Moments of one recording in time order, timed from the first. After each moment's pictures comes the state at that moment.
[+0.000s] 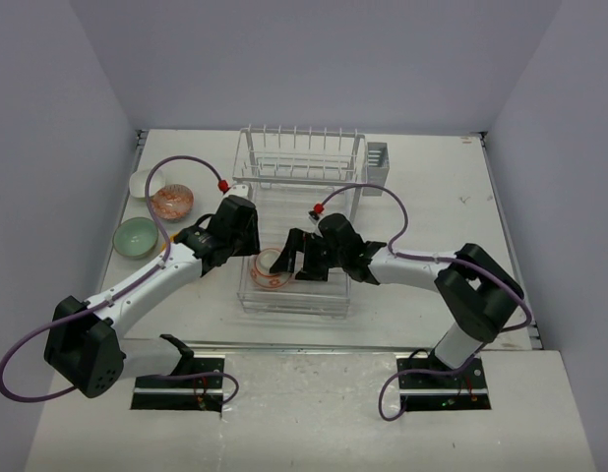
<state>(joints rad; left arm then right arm) -0.58 1.26 0.91 -0.50 -0.25 -0.54 0.80 1.65 0.86 0.15 -0.35 0.97</state>
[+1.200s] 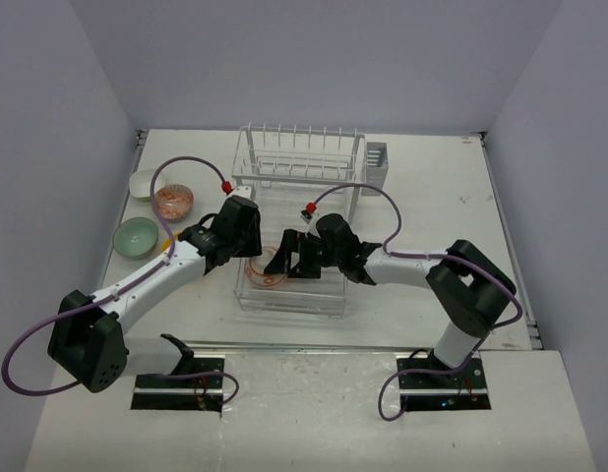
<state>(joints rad) -0.58 1.29 0.91 -0.50 -0.23 -0.53 0.81 1.70 0.87 0.27 -0.41 0.93</state>
